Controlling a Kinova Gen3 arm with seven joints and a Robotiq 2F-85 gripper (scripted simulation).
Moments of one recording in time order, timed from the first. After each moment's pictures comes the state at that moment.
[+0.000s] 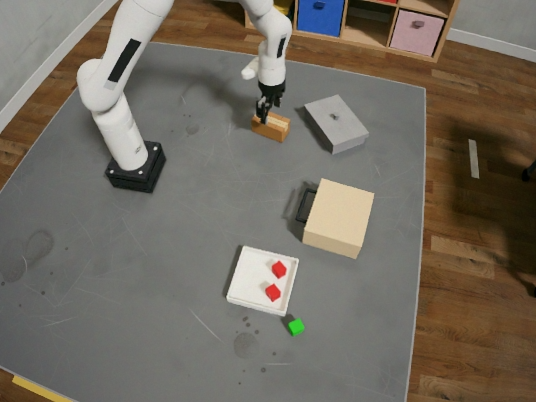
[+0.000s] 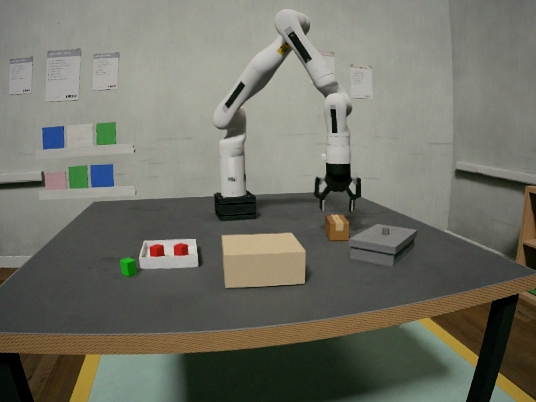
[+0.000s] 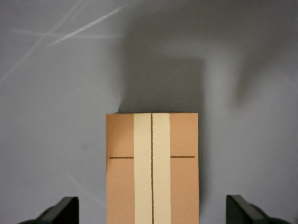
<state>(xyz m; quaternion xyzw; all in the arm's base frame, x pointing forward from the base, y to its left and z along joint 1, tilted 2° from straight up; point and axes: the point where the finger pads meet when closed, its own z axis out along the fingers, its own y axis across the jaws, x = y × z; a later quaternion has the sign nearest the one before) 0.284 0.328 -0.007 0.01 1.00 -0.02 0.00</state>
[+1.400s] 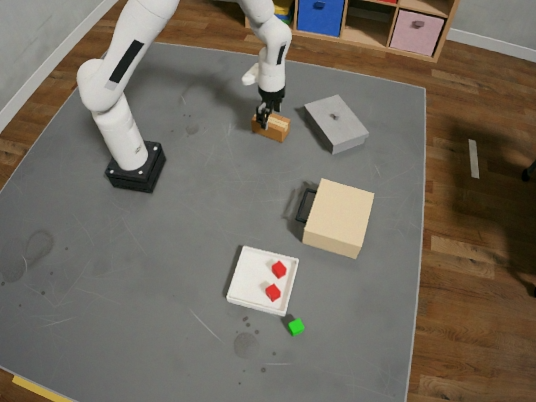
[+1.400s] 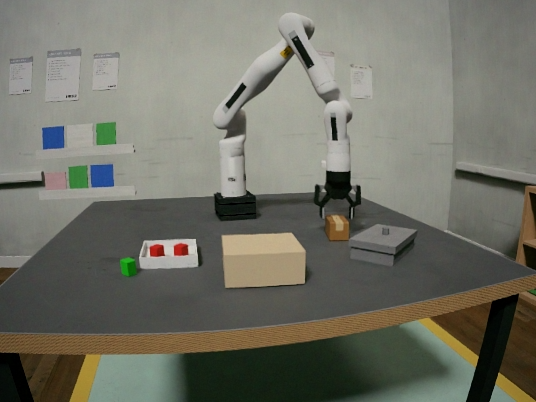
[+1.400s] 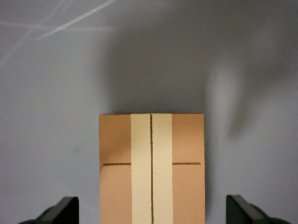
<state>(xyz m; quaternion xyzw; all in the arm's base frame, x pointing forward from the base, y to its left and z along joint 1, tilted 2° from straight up) 0.285 0.327 -0.029 0.01 1.00 -0.02 0.00</state>
